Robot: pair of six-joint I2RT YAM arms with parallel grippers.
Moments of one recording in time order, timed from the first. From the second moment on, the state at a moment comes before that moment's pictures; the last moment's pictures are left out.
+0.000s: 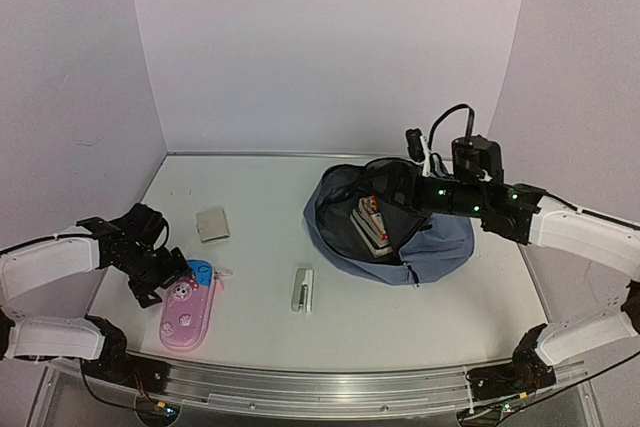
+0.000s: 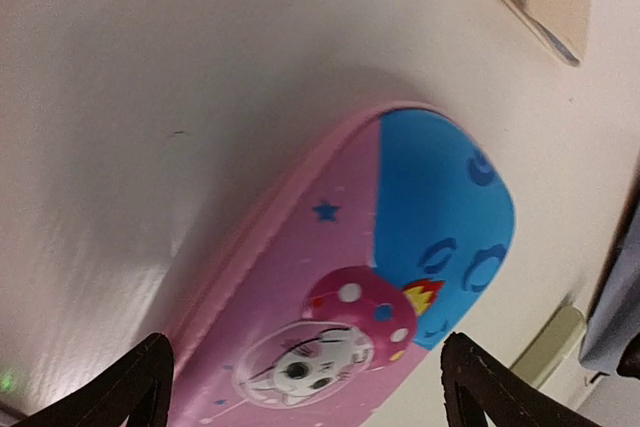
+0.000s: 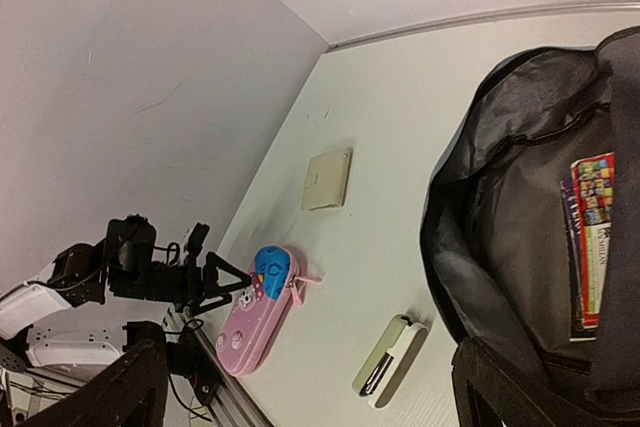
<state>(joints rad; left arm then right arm) -0.42 1.05 0.56 -0.73 0.02 -1.10 0.72 1.25 0.95 -0.03 -0.27 0.70</state>
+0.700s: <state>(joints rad) -0.60 1.22 0.56 -0.42 0.16 -1.10 1.06 1.80 1.05 0.22 -0.25 0.91</state>
